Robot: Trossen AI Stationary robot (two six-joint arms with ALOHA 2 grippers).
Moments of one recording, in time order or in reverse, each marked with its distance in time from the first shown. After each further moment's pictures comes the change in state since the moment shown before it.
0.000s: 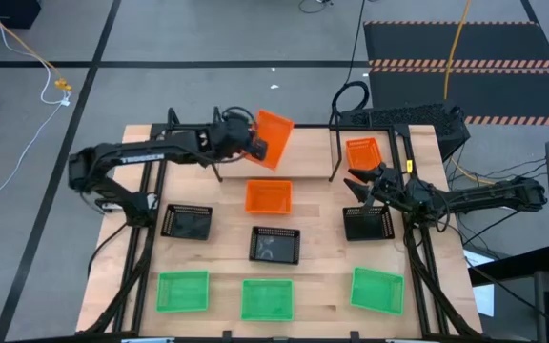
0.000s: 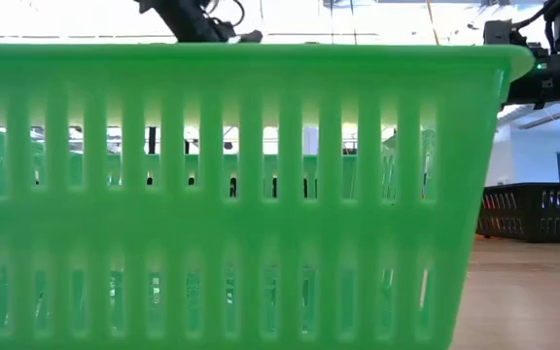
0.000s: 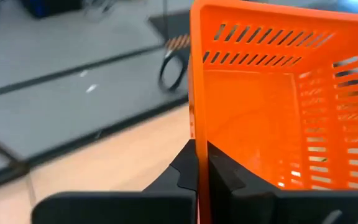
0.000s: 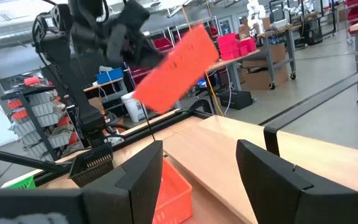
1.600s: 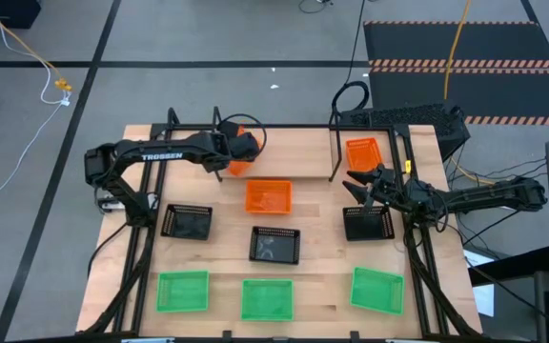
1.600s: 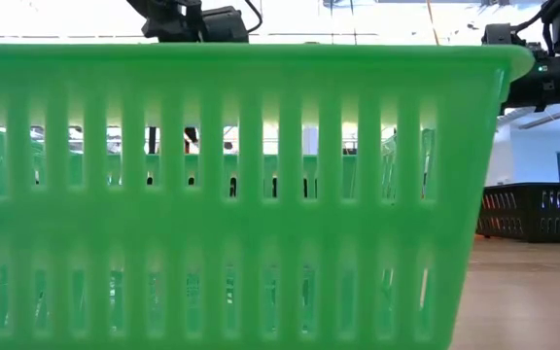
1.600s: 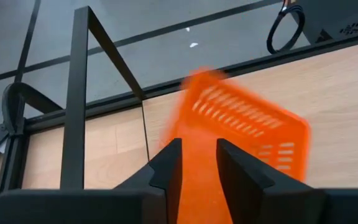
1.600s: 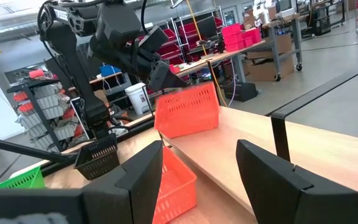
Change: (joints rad) left arm 0.026 0.116 0.001 -0.339 -0.236 -0.275; right arm 0.000 0.000 0.000 -0.025 -0.027 0.016
